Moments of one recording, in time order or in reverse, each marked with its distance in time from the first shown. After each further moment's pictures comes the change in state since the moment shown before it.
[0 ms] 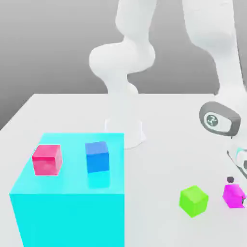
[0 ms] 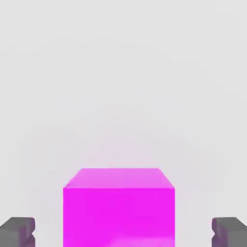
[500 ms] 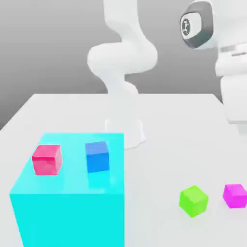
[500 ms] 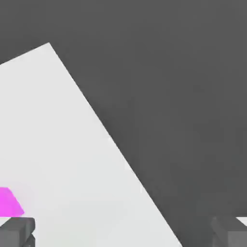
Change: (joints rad) arm -0.176 -0.468 0.010 0.018 0.216 -0.257 0.102
